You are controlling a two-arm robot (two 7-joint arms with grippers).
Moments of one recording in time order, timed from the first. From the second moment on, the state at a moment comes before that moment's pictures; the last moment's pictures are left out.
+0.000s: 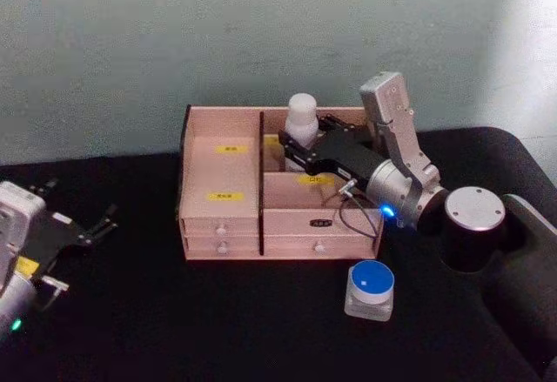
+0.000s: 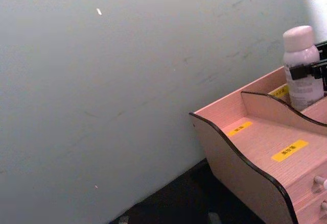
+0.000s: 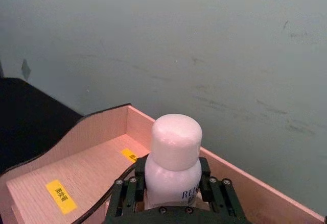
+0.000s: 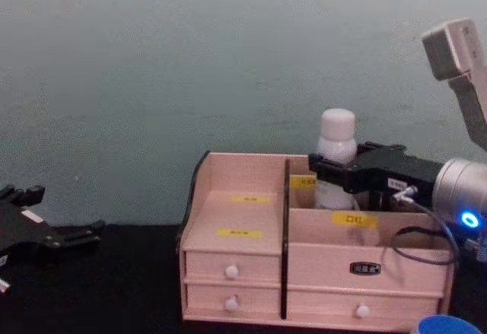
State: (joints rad) left arm -0.20 0.60 0.45 -1.41 -0.25 -0.12 0.03; right arm 0.58 0.20 -0.38 -0.97 0.21 -0.14 0.42
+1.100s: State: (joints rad) left arm -0.20 0.60 0.45 -1.41 -0.25 -0.12 0.03; right arm 0.58 0.20 -0.38 -0.97 0.20 -0.13 0.42
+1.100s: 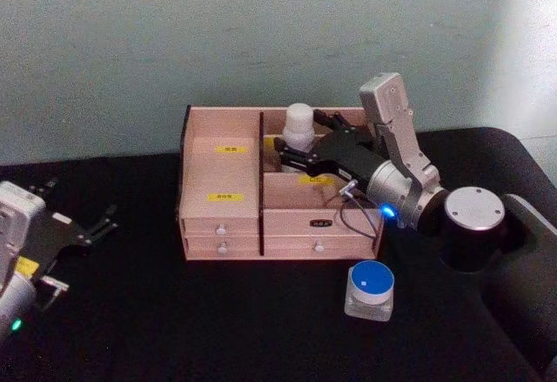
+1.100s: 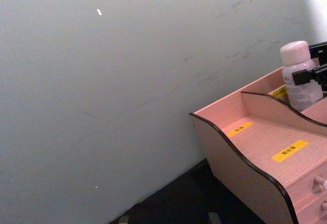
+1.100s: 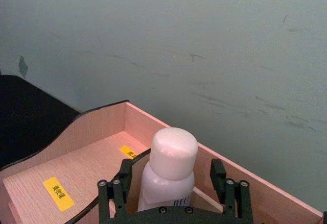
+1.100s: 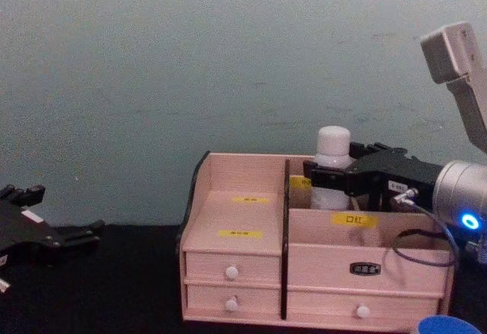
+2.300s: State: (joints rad) left arm -0.20 0.60 0.45 -1.41 -0.25 -0.12 0.03; right arm 0.17 0.48 -0.23 -1.56 0.45 -0.10 0.57
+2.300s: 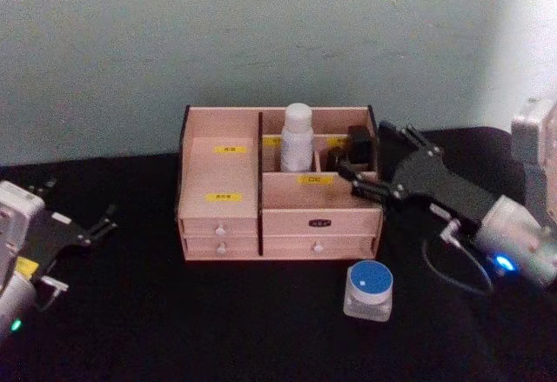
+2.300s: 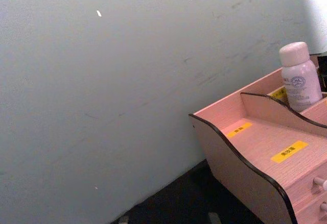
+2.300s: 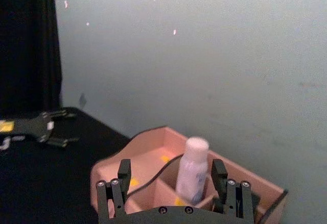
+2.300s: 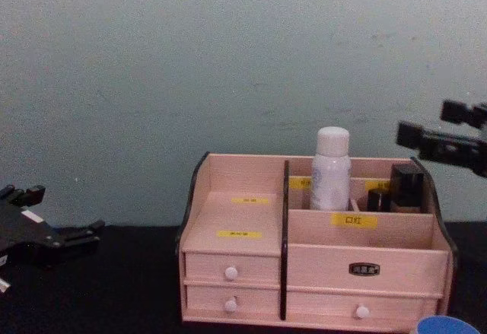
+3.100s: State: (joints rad) left arm -0.20 0.60 0.45 -1.41 -0.25 -0.12 0.03; right arm 0.02 0.68 -0.29 -1.67 0.50 0.10 0.55
